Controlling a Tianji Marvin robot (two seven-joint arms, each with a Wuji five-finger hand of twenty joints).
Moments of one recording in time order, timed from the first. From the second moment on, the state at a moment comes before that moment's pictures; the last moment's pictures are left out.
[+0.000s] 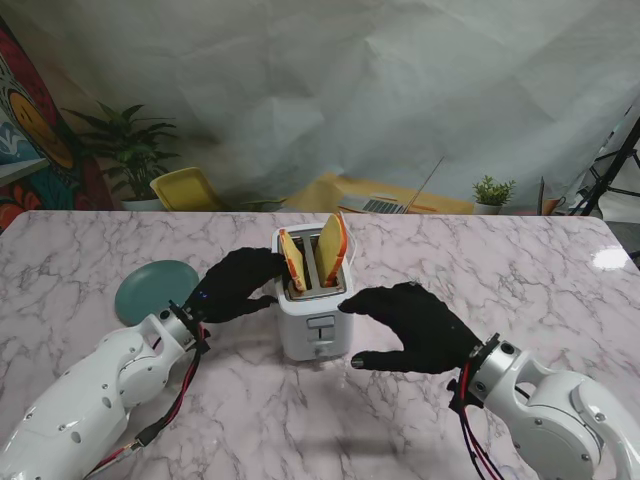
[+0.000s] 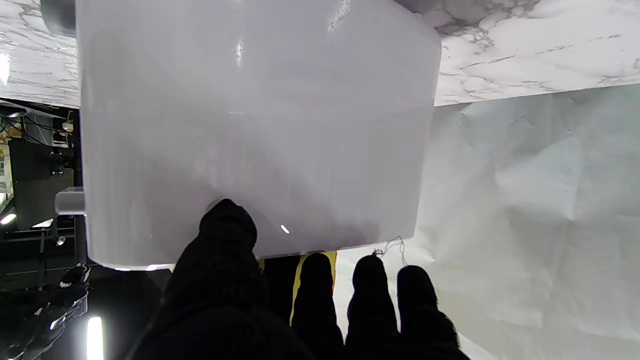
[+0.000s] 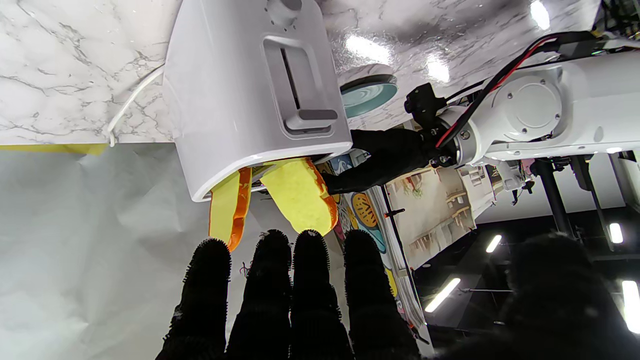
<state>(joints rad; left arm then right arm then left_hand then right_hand) 1.36 -1.05 -1.11 -1.31 1.08 -0.53 0.38 -1.89 -1.04 1.46 -2.09 -0.78 -0.38 0.24 1.08 -0.04 0.00 -0.04 0.25 0.13 0.30 0.34 0.25 0.00 0.25 0.24 0.19 0.05 0.27 0.24 -0.01 -0.02 0.49 0.26 0.27 -0.09 0.29 -0.07 0.30 0.08 0.32 0.32 0.31 0.09 0.47 0.26 0.37 0.00 0.22 0.19 0.03 0.10 0.79 0.23</state>
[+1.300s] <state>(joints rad) 1.35 -1.05 -1.09 -1.29 1.08 -0.52 0.41 -1.76 -1.05 1.13 -1.95 -0.87 -0.07 0.14 1.09 -0.04 0.00 -0.04 0.27 0.11 0.32 0.34 0.29 0.00 0.26 0.24 0.23 0.04 0.28 0.24 -0.01 -0.02 0.51 0.27 0.34 -0.03 0.22 -0.07 0.35 0.13 0.32 0.31 0.33 0.11 0.42 0.24 0.38 -0.02 0.18 0.17 0.04 0.01 0.79 0.19</state>
